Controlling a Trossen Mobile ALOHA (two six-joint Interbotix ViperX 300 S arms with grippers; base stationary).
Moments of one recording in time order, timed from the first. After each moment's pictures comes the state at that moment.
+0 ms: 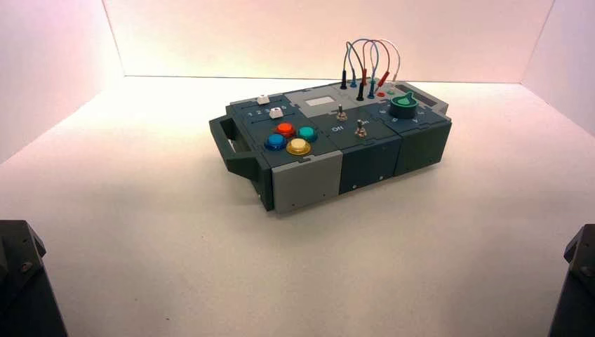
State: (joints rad) left arm -0.17 -0.83 1.18 -0.20 -0.05 0.26; right arm 0.03 -0.91 1.19 0.05 0.08 -0.16
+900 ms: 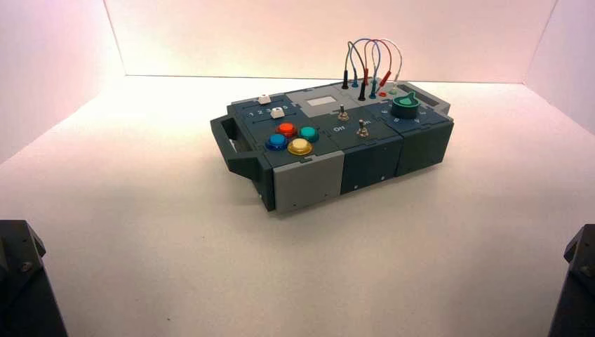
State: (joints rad) left arm -0.18 -0.89 1.04 -0.20 0.18 0.26; right arm 0.03 -0.91 1.08 0.05 0.30 -0.16
